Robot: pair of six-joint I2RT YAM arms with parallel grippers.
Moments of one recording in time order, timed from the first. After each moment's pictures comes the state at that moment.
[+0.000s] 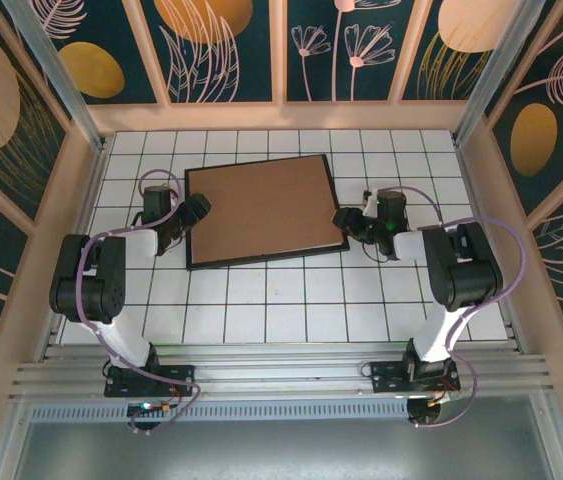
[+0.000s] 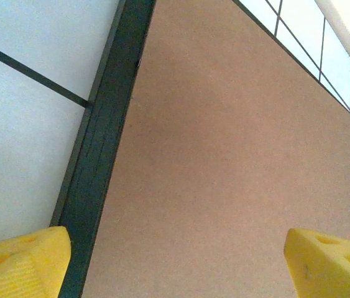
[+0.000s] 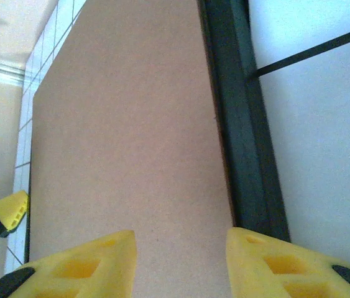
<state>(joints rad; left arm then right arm) -0.08 1.73 0.80 0.23 0.24 -0.76 0.19 1.78 0.74 0.39 -0.54 0.67</state>
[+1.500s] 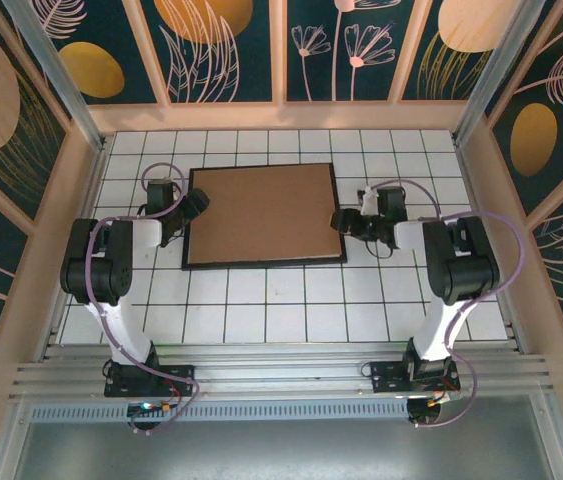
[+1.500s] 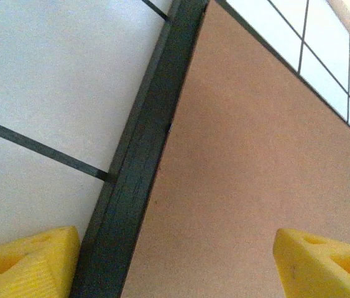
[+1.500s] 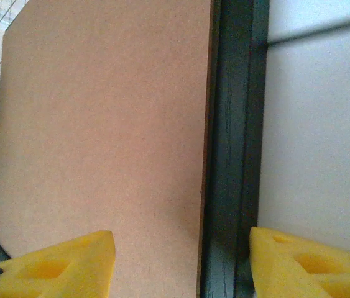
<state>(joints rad) -0.07 1.88 0.90 0.28 0.20 -0.73 0.17 1.80 0.81 0.18 -0.62 0.45</state>
